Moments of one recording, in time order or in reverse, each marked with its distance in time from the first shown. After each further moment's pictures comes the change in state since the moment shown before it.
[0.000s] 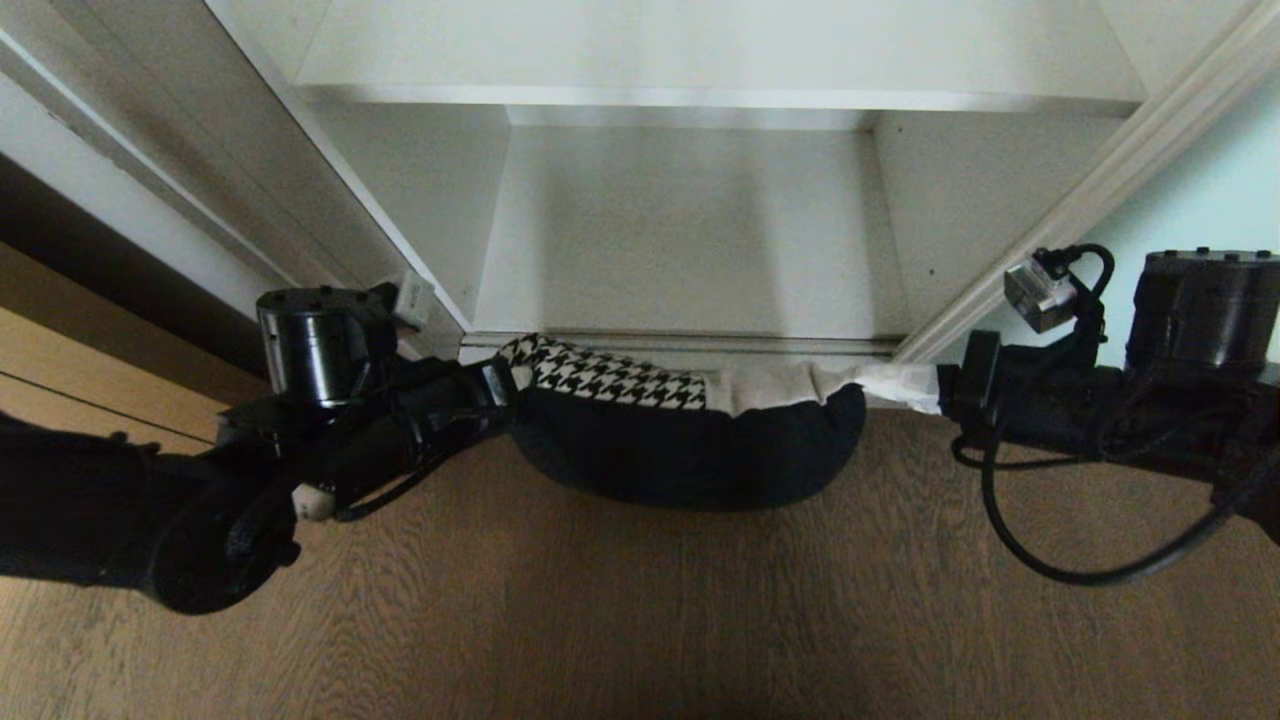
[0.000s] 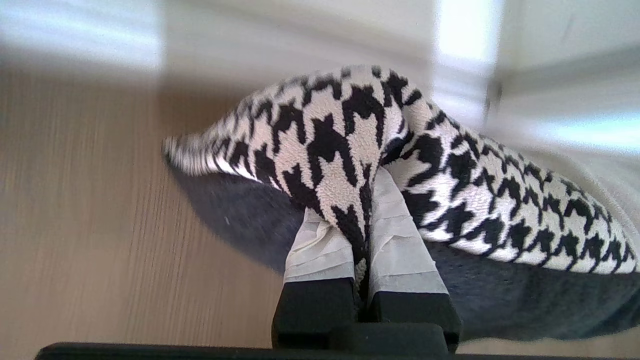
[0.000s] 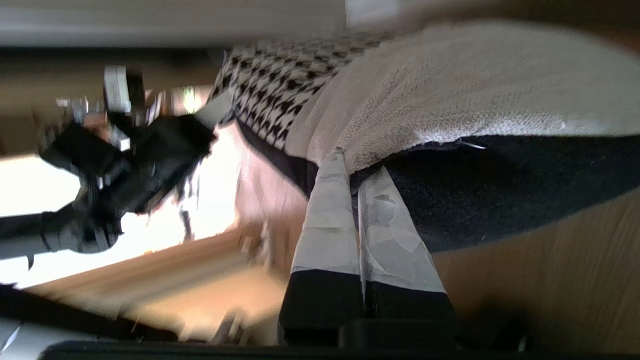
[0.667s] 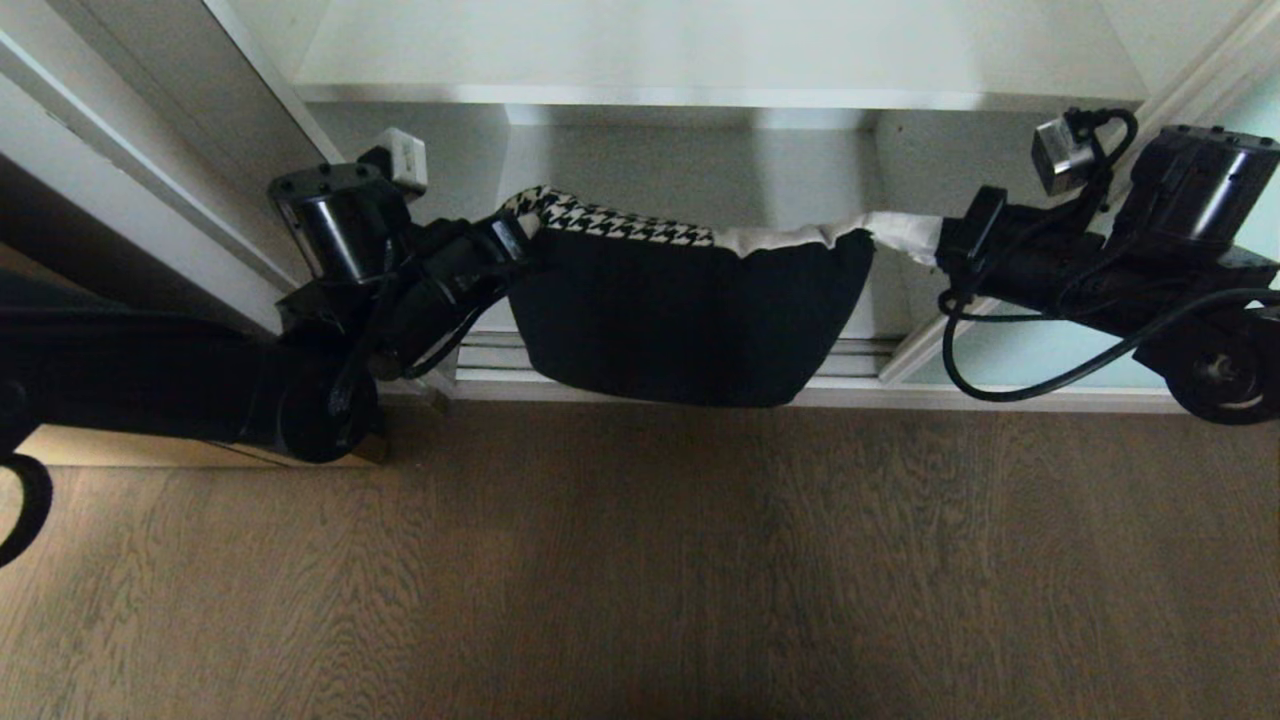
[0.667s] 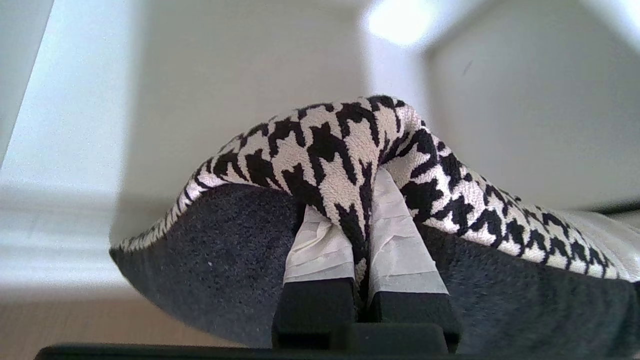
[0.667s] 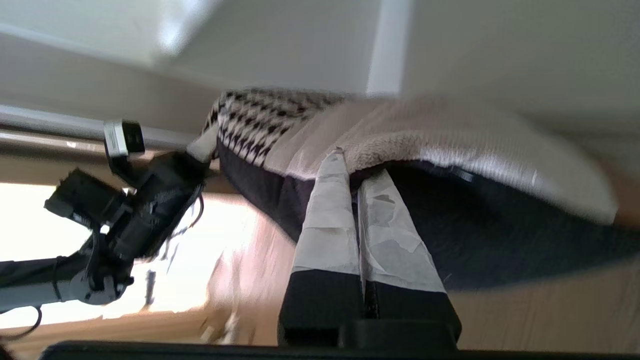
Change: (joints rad) left arm 0.039 0.179 -0.426 -0.128 -0.004 0.014; right arm -0.086 0.174 -0.378 -0.139 0.005 0.009
